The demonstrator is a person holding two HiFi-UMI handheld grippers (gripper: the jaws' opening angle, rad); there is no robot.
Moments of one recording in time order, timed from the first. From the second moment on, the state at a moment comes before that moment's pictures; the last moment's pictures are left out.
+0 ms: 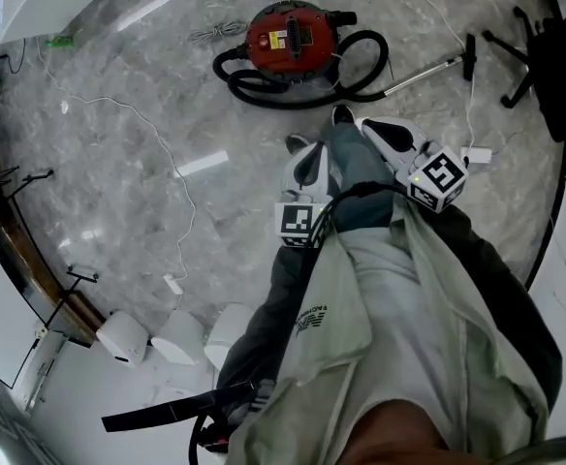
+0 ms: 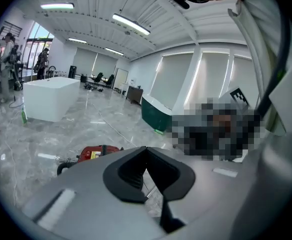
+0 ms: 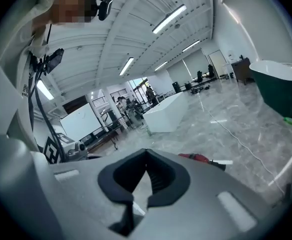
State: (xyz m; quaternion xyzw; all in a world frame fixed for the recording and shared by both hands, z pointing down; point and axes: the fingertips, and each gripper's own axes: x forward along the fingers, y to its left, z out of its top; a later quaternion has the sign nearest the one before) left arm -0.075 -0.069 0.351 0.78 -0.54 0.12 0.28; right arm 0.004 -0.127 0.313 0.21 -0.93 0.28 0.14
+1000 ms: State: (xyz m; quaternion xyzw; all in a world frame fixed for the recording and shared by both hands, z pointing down) left arm -0.221 -0.222 0.626 0.75 -0.59 0.18 0.24; right arm -0.062 -0.188 0.569 0.31 -0.90 0.24 0.19
